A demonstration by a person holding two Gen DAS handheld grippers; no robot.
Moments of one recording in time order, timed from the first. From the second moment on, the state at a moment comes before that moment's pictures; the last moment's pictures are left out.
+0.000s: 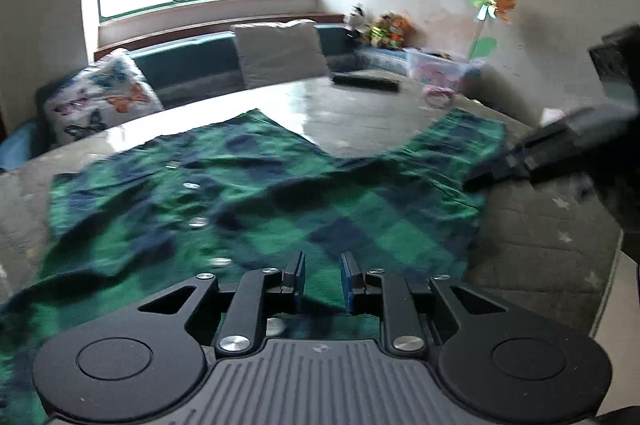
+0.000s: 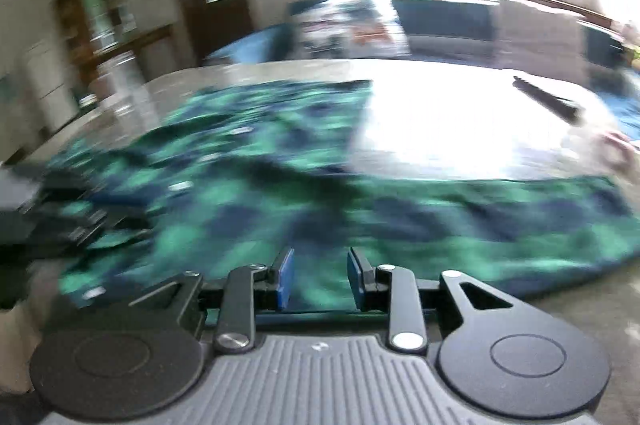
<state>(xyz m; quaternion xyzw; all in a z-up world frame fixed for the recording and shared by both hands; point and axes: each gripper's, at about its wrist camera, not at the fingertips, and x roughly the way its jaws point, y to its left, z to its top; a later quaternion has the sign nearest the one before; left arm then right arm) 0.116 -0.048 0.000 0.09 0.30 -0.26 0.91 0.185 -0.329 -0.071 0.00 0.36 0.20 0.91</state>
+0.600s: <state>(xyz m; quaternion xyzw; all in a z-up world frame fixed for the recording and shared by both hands) 0.114 -0.066 -0.020 0.11 0.34 -0.30 0.89 0.261 -0.476 -0.112 0.05 0.35 -0.12 0.93</state>
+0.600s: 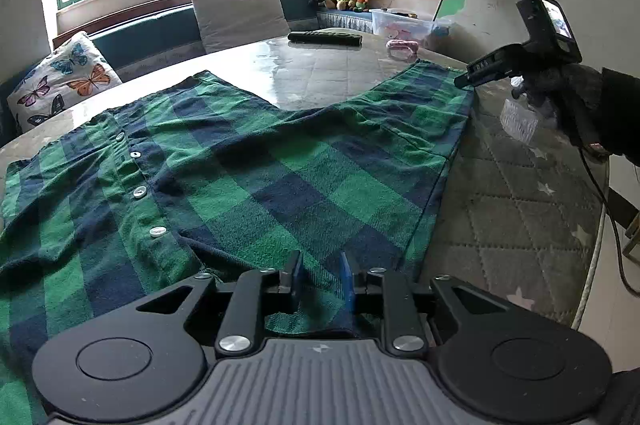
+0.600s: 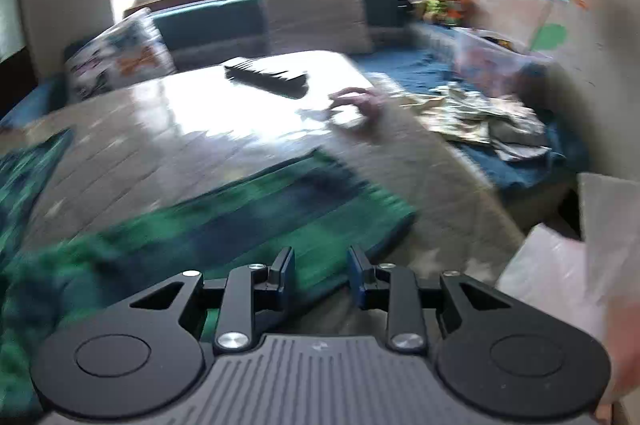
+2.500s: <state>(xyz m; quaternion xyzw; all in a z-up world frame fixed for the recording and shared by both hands) 0.060 0.074 -0.014 -0.02 0.29 -0.12 0.95 0.187 -0.077 -0.008 -0.07 0.27 0.40 0.87</state>
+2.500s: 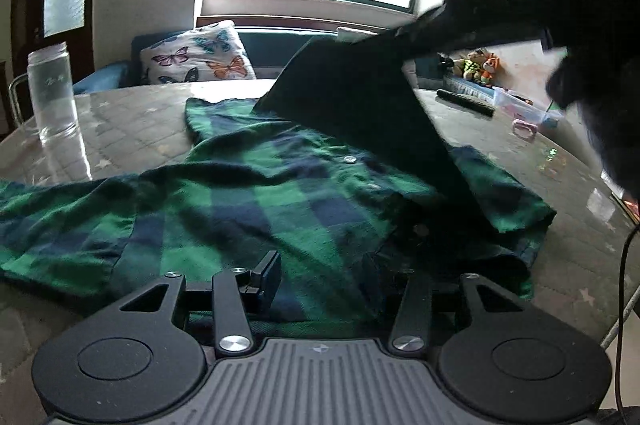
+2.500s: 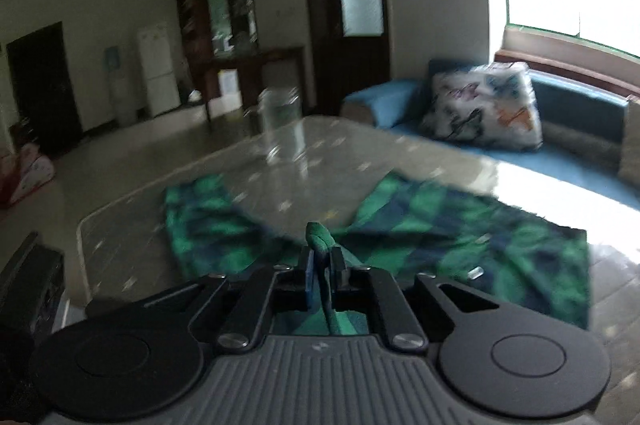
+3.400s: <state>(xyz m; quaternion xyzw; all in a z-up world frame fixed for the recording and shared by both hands) 0.092 0.092 -0.017 -0.04 0.35 -0.06 0.93 0.175 -0.268 -0.094 -0.02 0.40 0.24 0.89</state>
